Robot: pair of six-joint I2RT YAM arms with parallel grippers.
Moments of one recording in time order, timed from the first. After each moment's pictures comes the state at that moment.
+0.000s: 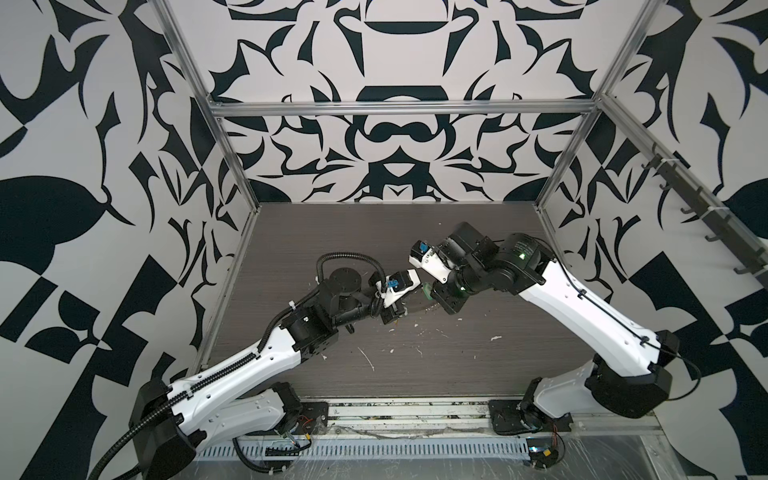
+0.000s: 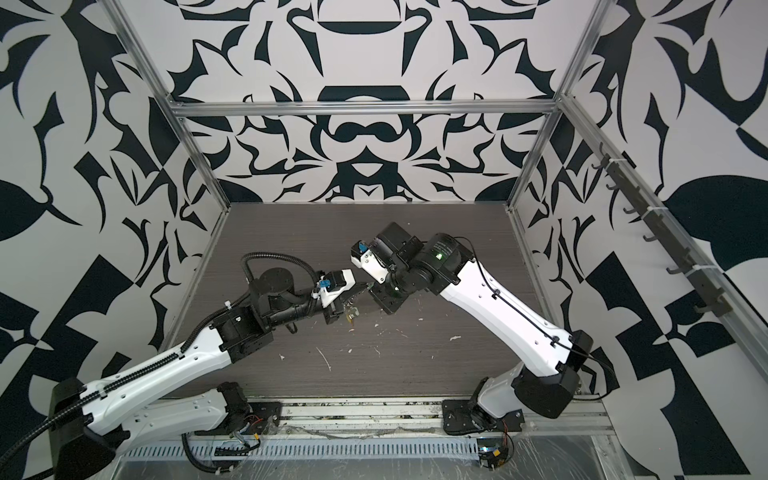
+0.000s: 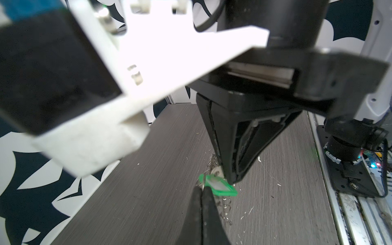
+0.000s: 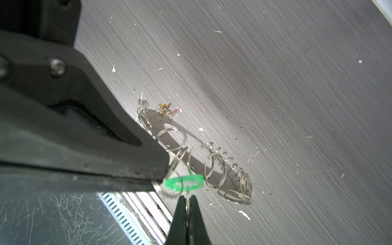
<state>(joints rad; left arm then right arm) -0.92 1.03 0.81 0.06 0.25 0.33 0.88 1.45 1.73 -1.37 -0.07 0.02</state>
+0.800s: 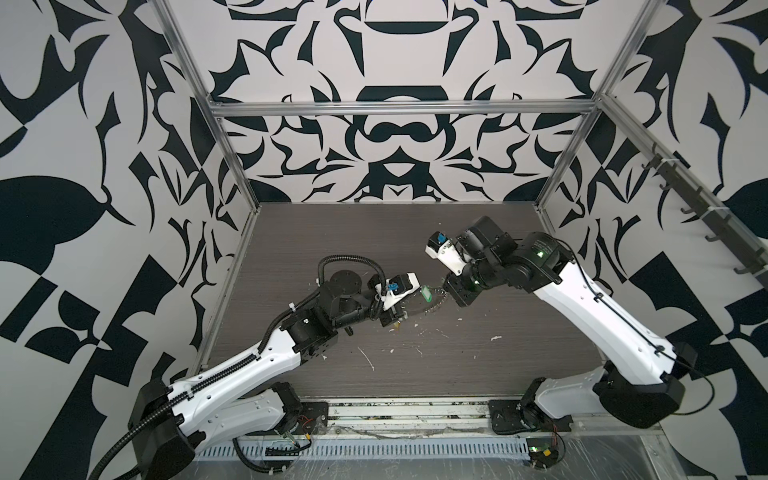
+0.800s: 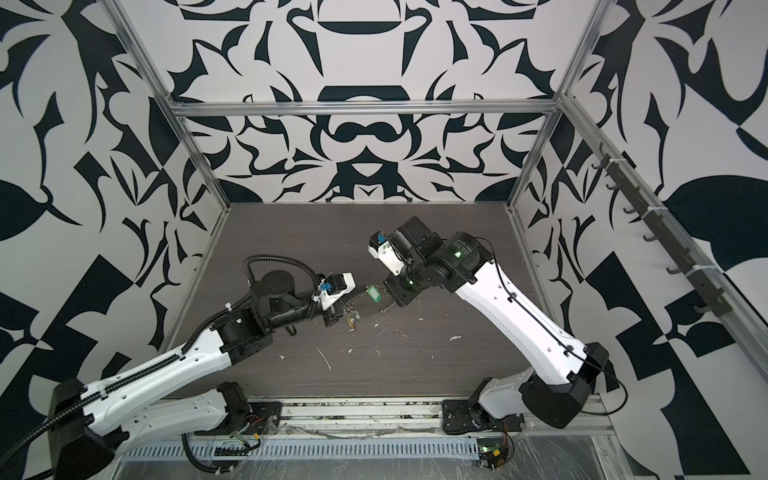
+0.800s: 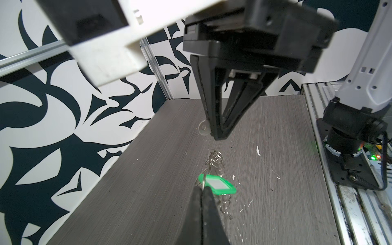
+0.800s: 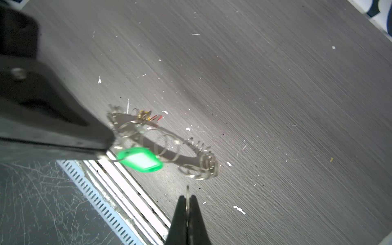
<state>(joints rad) -0.92 1.02 0.79 0.05 0.25 0.34 0.74 1.38 1.65 -1.33 -0.09 0.02</state>
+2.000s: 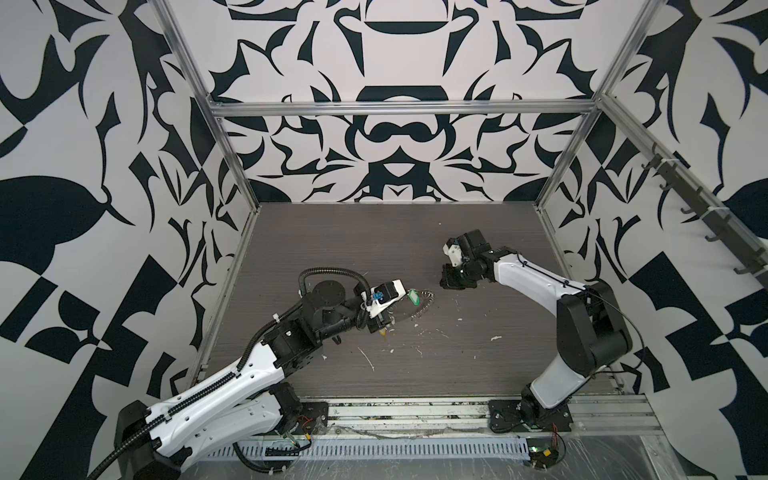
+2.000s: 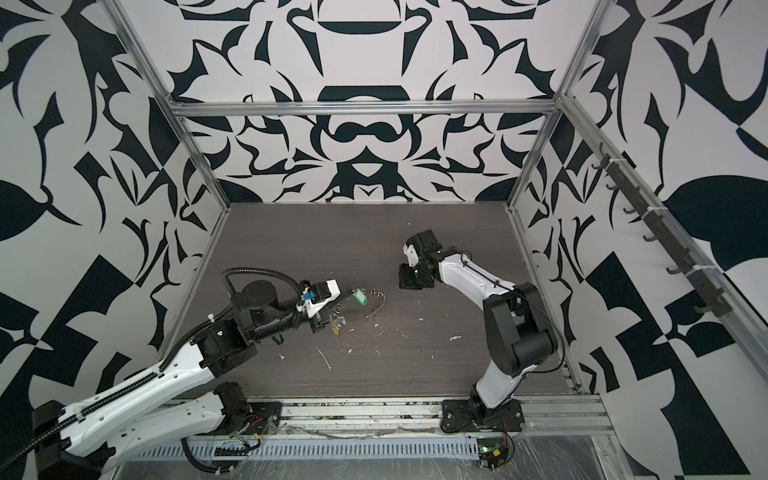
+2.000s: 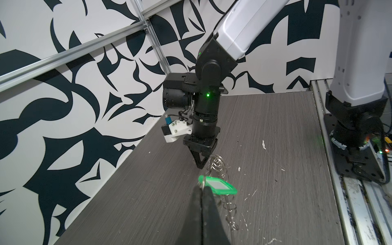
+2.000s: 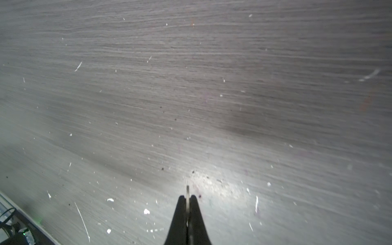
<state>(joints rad) -0.91 0.87 0.73 -0.01 0.20 0.36 0.37 1.69 1.13 -0.55 -0.32 0.36</state>
